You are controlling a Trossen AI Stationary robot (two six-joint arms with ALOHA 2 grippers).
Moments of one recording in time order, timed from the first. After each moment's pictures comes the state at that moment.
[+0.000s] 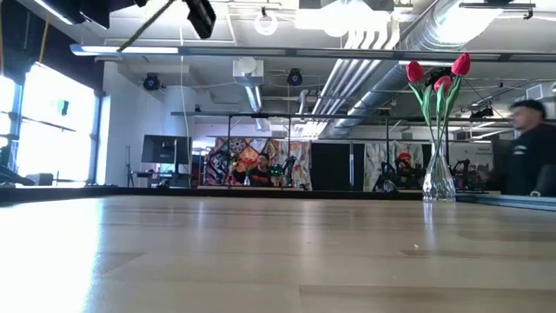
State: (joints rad) left arm -0.05 1.15 0.59 0.69 0.20 -0.46; right arm 0.22 1.48 1.27 0.25 0.23 0.10
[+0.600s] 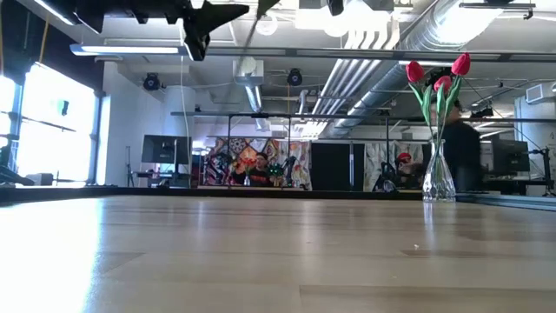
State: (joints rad) left arm -0.05 1.15 0.59 0.54 0.02 -0.40; right arm 0.11 1.48 1.28 -0.02 0.28 0.36
